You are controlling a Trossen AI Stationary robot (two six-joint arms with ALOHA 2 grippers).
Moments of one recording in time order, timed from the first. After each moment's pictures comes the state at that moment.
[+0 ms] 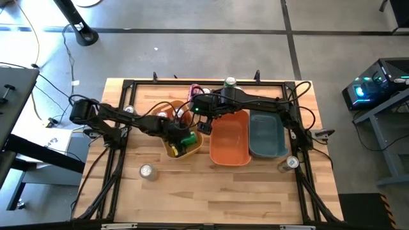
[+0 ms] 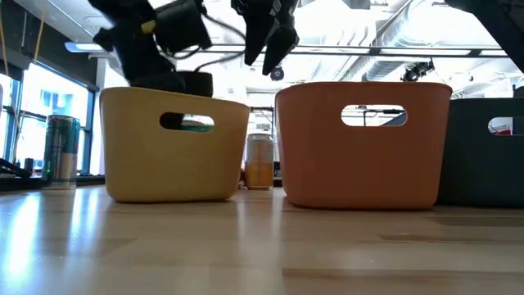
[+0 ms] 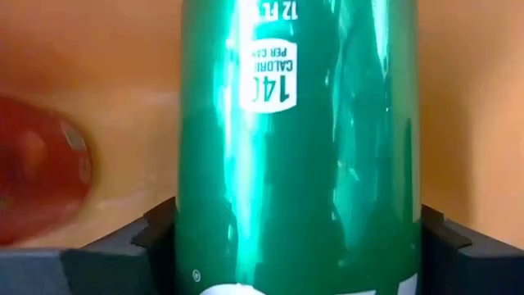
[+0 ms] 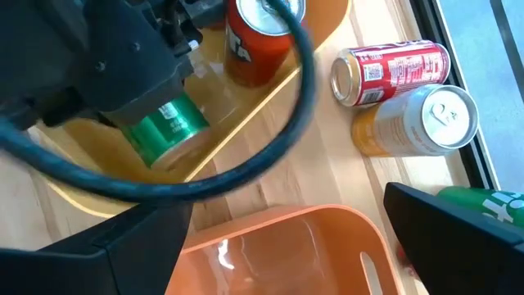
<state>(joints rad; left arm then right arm) -0.01 1.54 0.84 -0.41 -0.05 -0.32 -0.05 2.14 2.32 -1.36 0.23 0.18</state>
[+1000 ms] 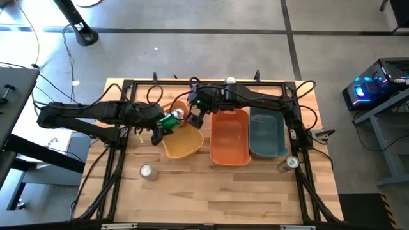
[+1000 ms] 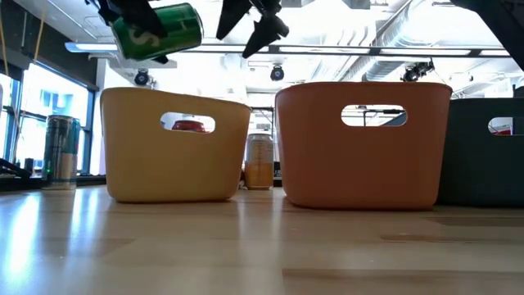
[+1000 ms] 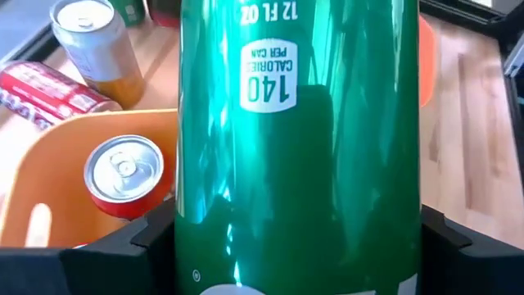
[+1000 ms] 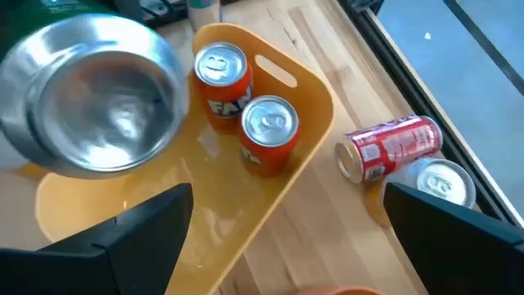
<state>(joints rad) -0.01 0.96 0.92 -0.68 -0.14 -0.32 -0.07 2.10 2.32 -1.12 0.23 0.26</state>
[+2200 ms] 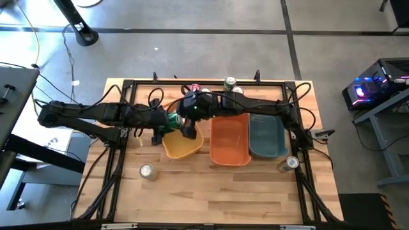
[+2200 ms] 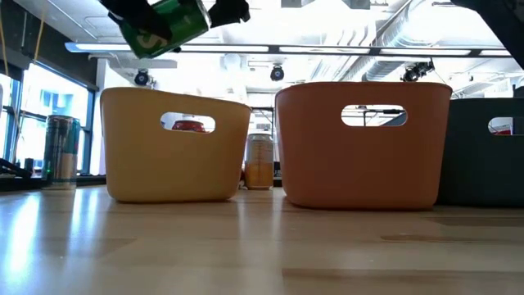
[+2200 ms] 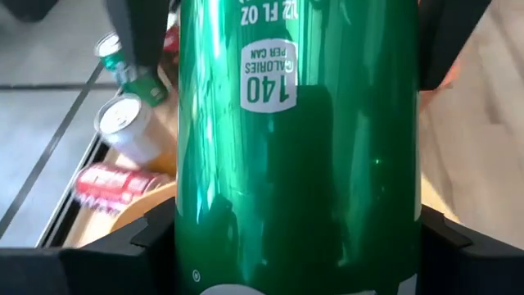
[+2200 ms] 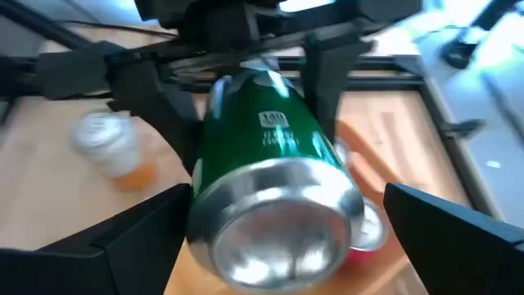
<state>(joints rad) -0.06 0.97 0.92 -0.60 -0.27 0.04 -0.02 2.14 2.32 -0.85 0.07 -0.02</state>
